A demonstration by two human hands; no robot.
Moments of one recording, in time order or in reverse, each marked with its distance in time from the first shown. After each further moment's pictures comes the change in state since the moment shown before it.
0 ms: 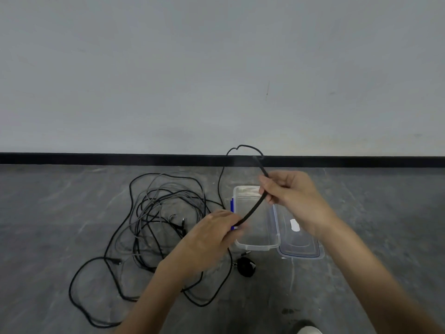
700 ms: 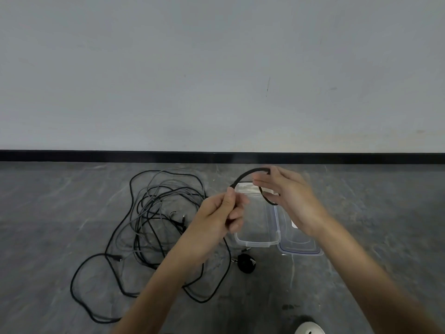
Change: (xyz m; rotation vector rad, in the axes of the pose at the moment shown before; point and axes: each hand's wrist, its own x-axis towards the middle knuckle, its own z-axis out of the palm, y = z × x) left_hand 0.007 0.022 -0.004 -1.133 0.163 -0.211; right_hand 0.006 0.012 0.006 0.129 0.052 0.097
